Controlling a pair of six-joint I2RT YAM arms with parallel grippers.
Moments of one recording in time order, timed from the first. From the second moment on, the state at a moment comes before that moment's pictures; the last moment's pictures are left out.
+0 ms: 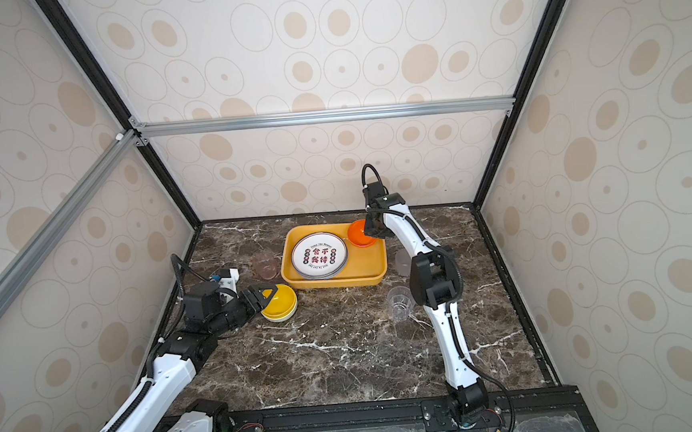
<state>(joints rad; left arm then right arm) -0.20 0.90 0.57 -0.19 0.41 -0.84 0.31 2.44 2.37 -1.06 0.10 0.53</state>
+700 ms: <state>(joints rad) -0.20 0.92 0.57 -0.20 0.41 -0.84 0.31 2.48 2.37 -1.06 0.08 0.54</state>
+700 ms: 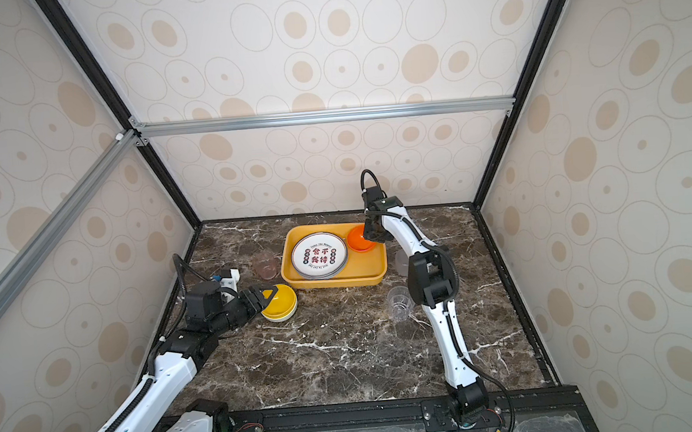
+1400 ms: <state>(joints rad) -0.20 0.91 0.57 -0.25 0.34 -0.84 0.31 2.39 2.26 -1.05 0.08 0.54</state>
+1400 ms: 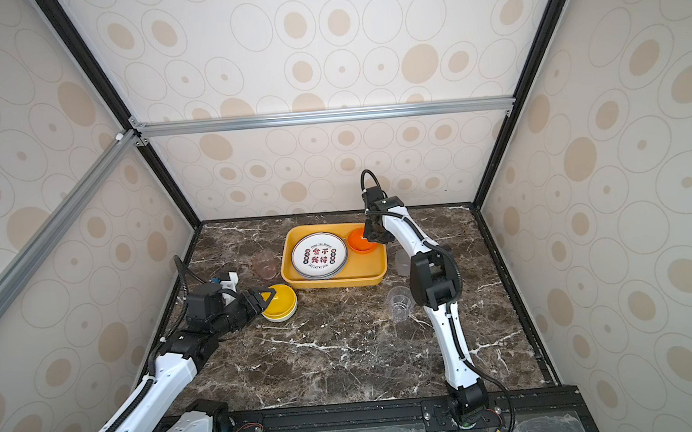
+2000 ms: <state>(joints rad) -0.20 1.11 0.76 -0.51 0.07 -0.71 0.43 1.71 1.52 -0.75 -0.23 0.46</state>
